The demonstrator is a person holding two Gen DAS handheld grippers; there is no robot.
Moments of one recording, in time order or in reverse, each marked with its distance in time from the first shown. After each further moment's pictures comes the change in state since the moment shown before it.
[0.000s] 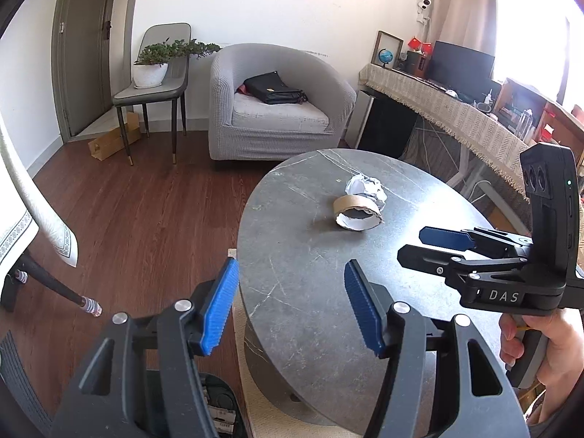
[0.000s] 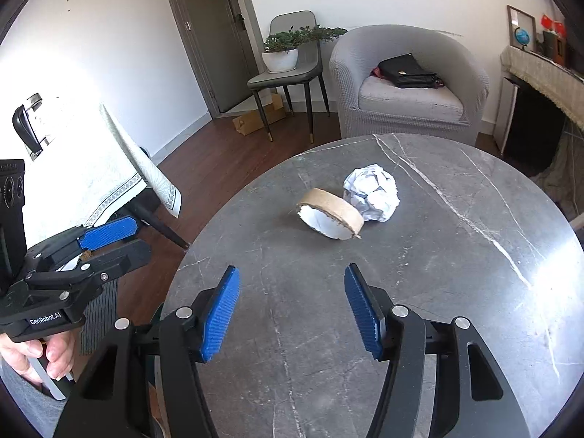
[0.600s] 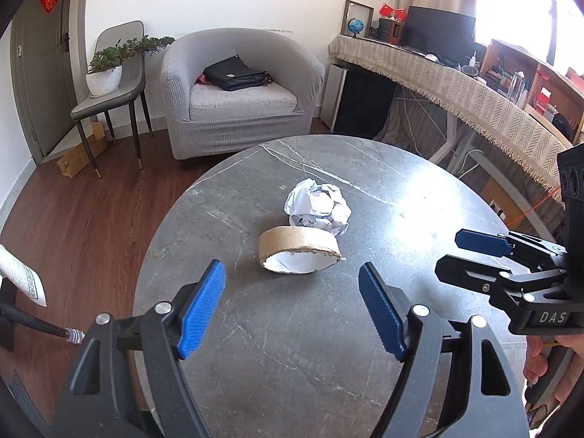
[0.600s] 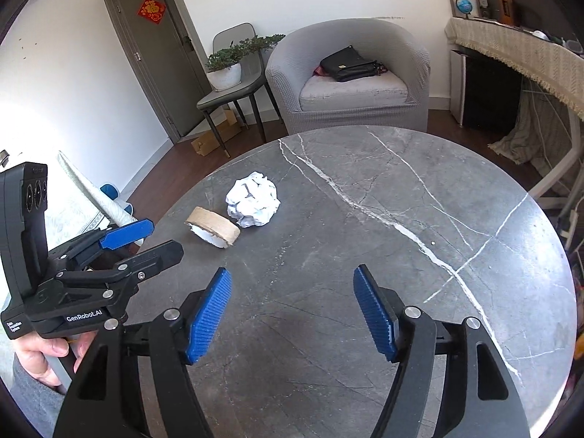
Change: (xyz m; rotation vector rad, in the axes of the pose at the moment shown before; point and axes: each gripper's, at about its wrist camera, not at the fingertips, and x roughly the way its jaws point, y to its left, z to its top) left arm 0.096 -0.062 0.038 0.120 0.084 -0.041; right arm -0.023 -0.092 -0.008 0.167 -0.035 -0.088
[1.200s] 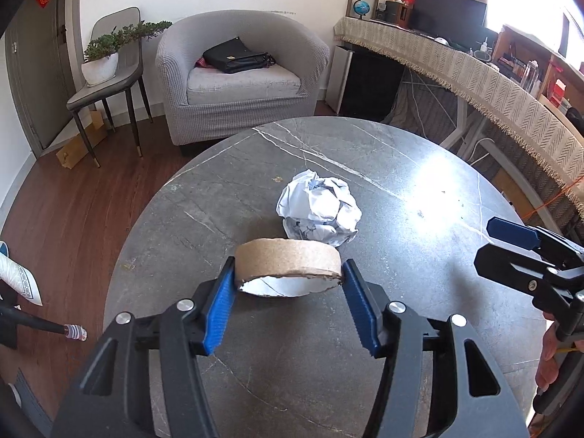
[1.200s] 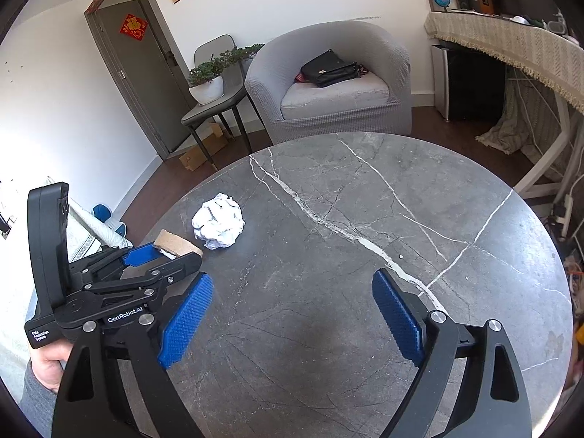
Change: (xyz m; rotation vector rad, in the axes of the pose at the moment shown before) left arm 0.035 -0.004 0.009 -0.012 0.062 0.022; right arm 0.002 -0.026 0.010 0.063 -0.029 -0.013
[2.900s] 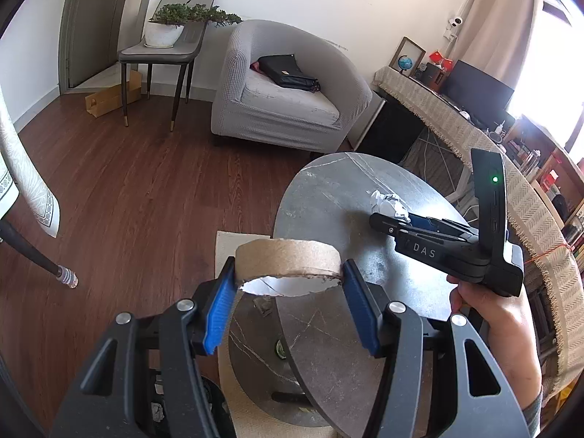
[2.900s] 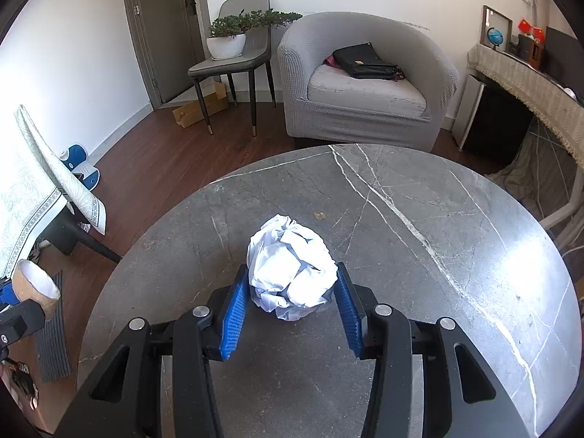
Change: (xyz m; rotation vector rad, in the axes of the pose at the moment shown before) left arm -0.106 0.120 -0.053 -0.283 -0.086 -0.071; right arm 0.105 0.115 0.023 -0.231 0.094 -0.138
